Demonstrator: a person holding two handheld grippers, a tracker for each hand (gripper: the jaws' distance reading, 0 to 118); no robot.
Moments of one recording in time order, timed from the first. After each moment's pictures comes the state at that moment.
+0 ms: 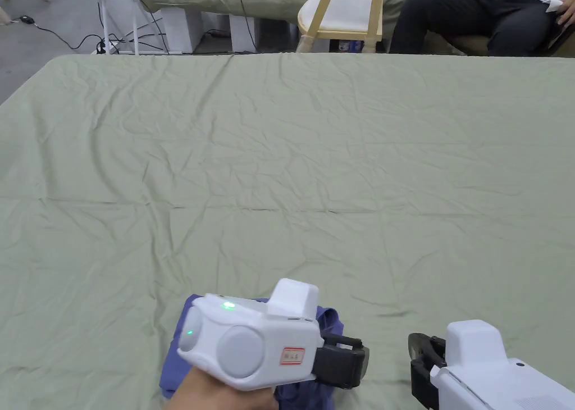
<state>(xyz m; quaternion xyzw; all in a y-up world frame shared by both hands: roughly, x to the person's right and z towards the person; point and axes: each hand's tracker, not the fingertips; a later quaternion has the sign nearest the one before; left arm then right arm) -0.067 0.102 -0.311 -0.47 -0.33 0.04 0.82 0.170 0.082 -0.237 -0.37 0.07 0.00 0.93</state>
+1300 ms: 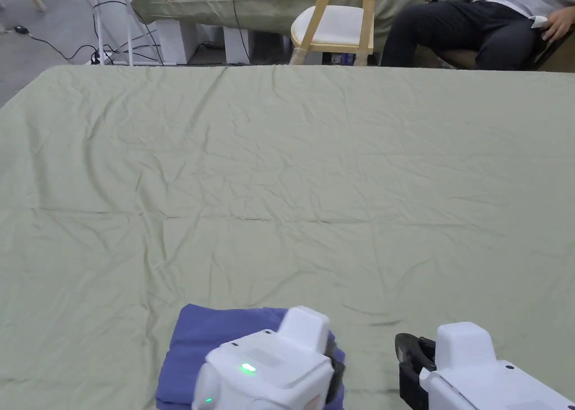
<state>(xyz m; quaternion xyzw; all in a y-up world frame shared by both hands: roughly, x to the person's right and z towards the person) -0.053 0.088 -0.281 -0.37 -0.27 -0.02 0.89 0.167 0.096 -0.235 -0.35 0.08 -0.01 0.93</state>
